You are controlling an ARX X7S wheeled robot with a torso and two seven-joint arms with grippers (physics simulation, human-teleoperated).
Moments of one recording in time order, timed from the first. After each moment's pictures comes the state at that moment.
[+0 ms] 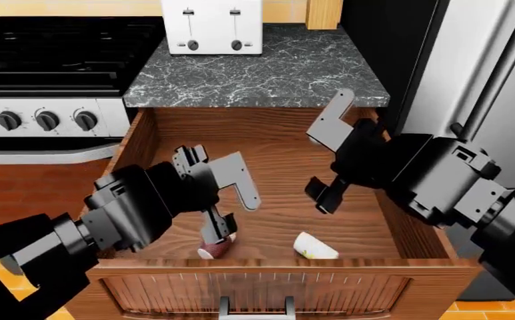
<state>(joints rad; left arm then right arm) -1.28 -0.36 1.34 -0.37 -0.46 -0.78 0.34 1.40 0.52 -1.32 0.31 0.74 0.83 -0.14</state>
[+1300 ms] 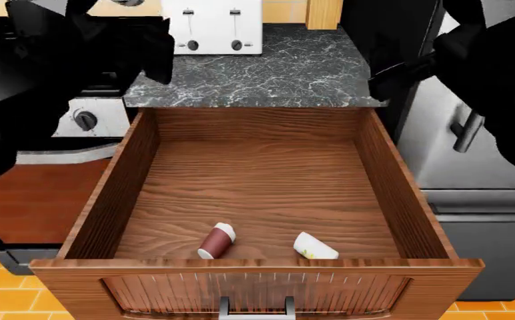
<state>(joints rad) -1.34 -0.64 0.57 0.09 -0.85 -0.88 -0.20 1.45 0.86 -0.77 -0.23 1.14 0.85 0.42</state>
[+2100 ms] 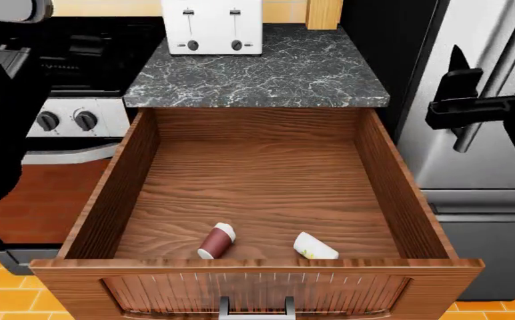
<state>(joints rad) -1.03 -0.74 0.28 0.31 -1.00 -0.81 -0.53 1.03 1.13 -0.54 -0.52 1.29 0.53 0.77</state>
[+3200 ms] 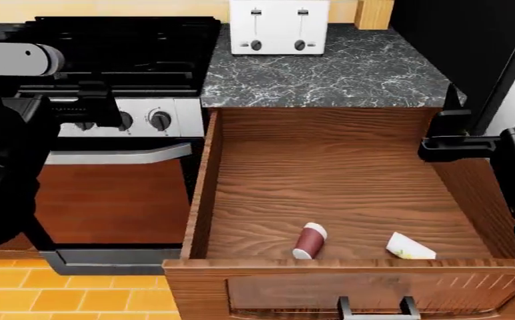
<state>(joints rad) -0.84 -0.76 0.24 0.35 -0.98 -0.72 -0.56 0.81 1.16 -0.54 -0.57 1.20 0.39 0.85</state>
